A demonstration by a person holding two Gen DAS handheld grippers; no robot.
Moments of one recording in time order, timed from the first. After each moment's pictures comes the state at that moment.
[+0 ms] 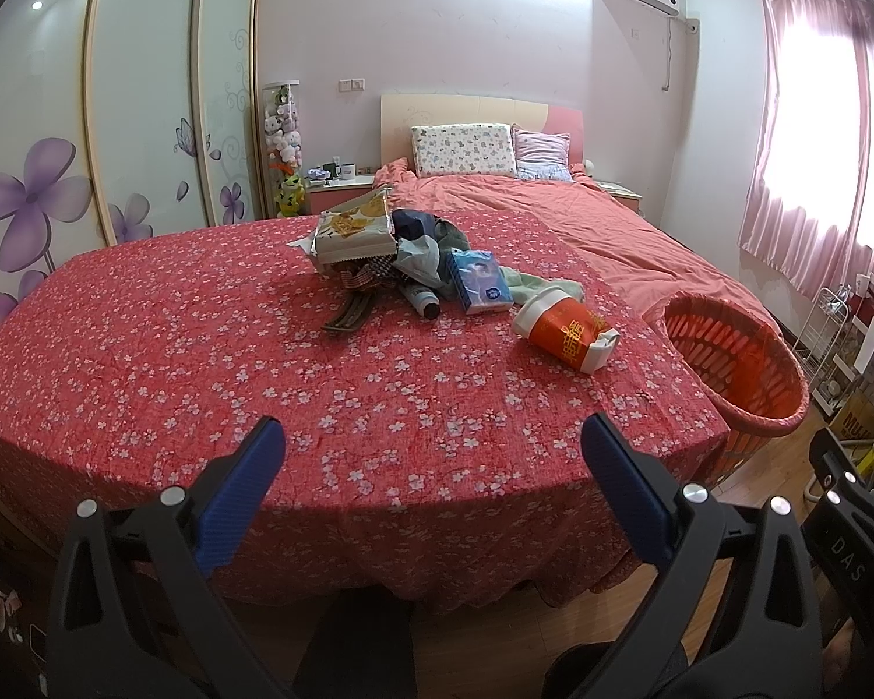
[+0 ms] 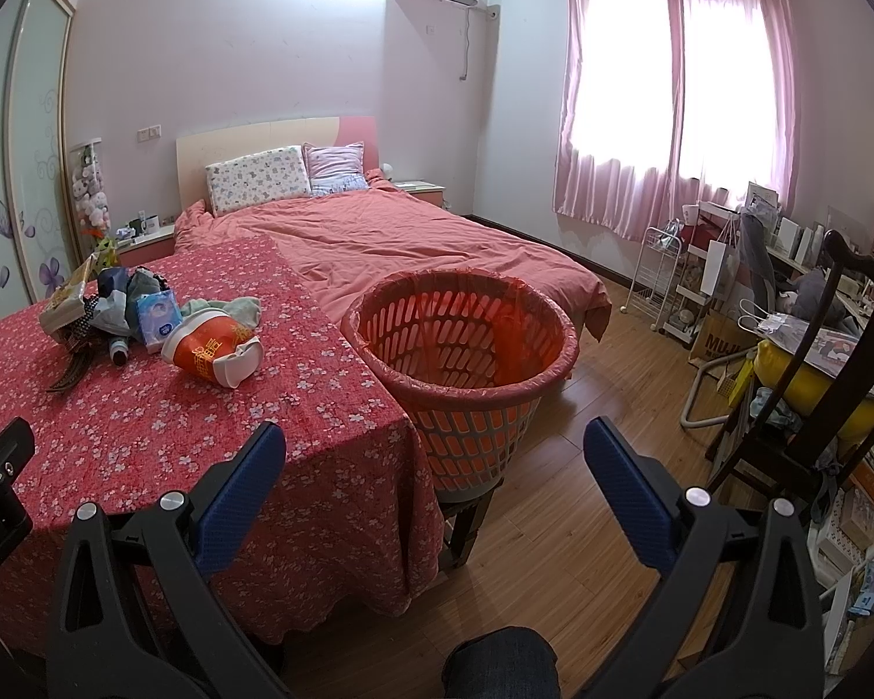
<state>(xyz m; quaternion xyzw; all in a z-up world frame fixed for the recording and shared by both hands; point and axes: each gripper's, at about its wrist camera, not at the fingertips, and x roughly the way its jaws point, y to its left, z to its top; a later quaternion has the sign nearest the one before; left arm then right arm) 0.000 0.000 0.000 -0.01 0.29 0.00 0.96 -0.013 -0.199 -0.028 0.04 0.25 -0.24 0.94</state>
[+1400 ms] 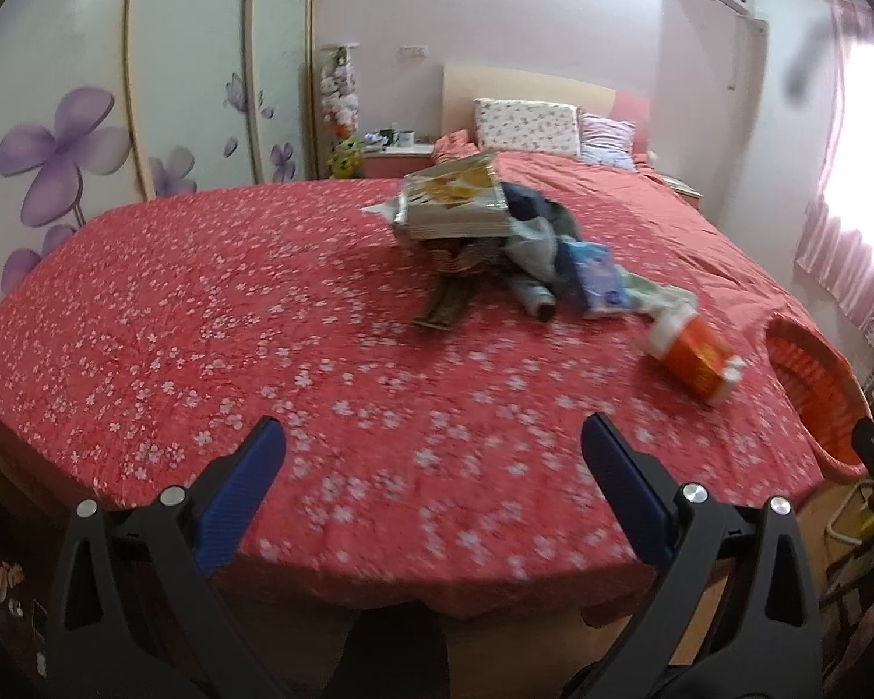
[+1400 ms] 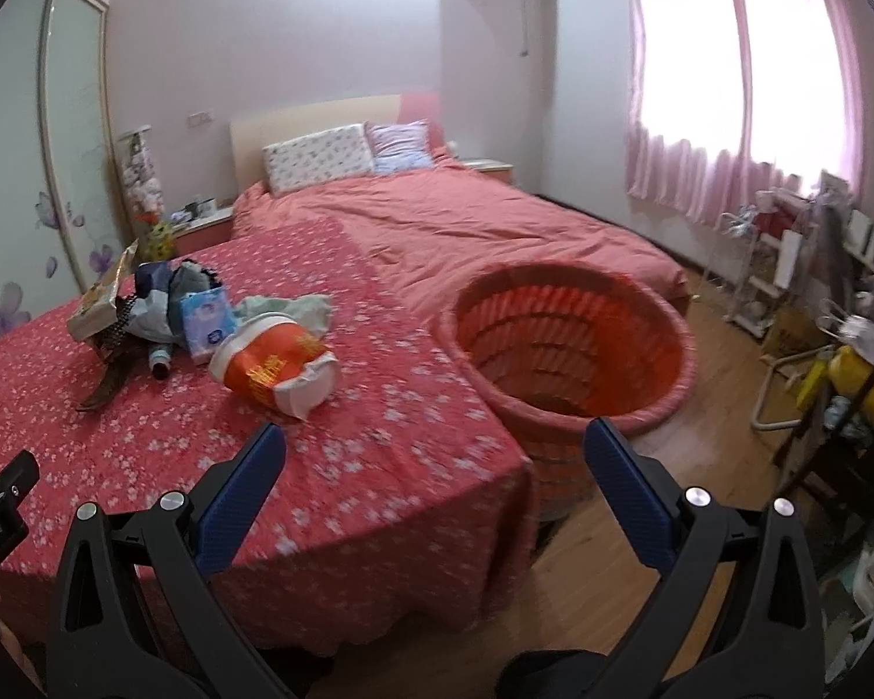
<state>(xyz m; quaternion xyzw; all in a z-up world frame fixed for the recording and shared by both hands) 0.068 0.068 -0.030 -0.04 0.33 0.07 0.94 0.063 -0.192 -0.039 0.06 0.28 -0.14 0.95</state>
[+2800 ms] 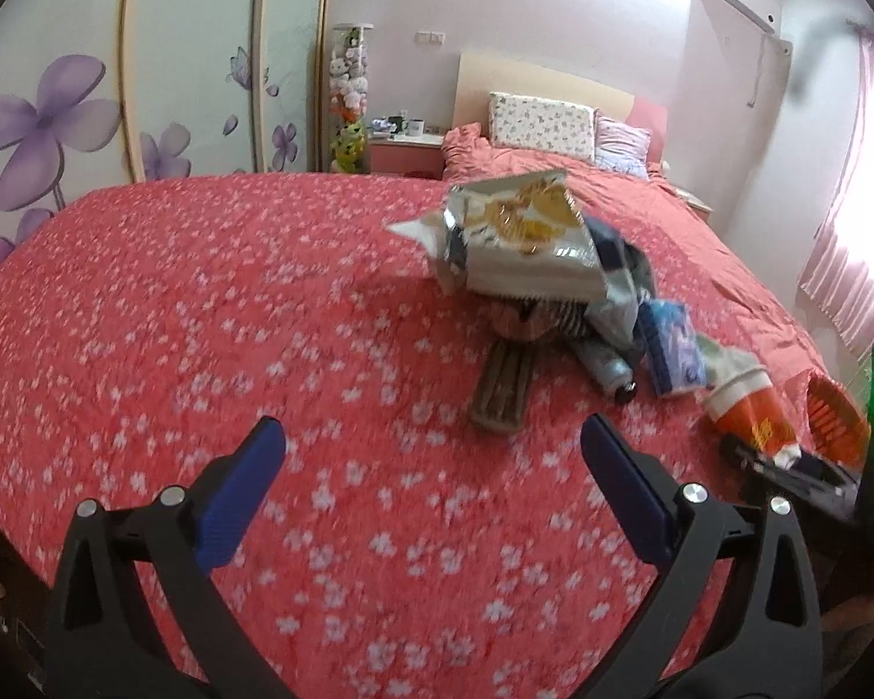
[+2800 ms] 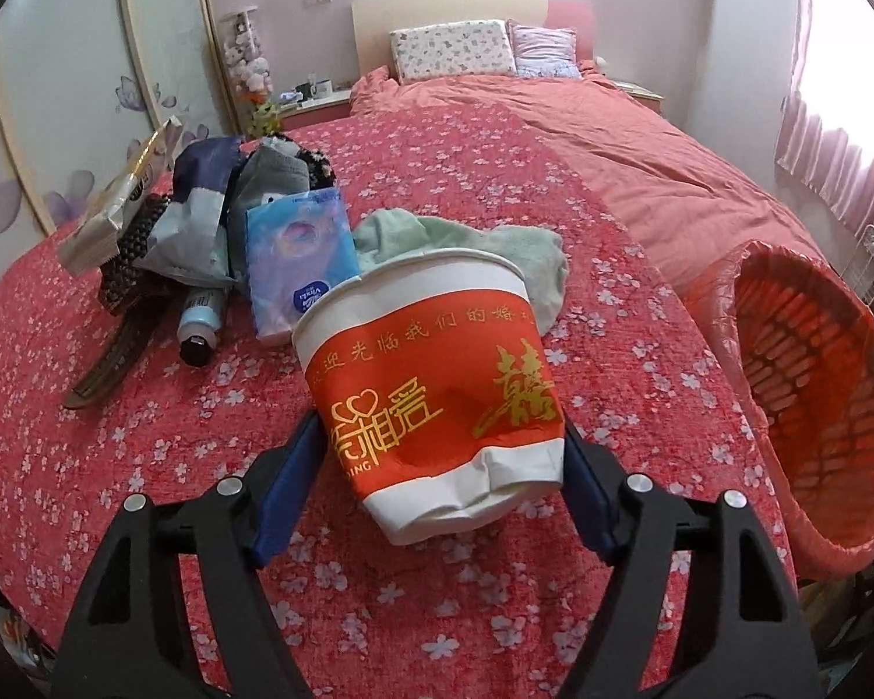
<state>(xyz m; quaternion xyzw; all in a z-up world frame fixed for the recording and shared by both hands) 0.159 0.121 -0.032 -0.08 0.34 0.06 0.94 0.208 -0.139 -0.085 0.03 0.40 0.01 0.91</state>
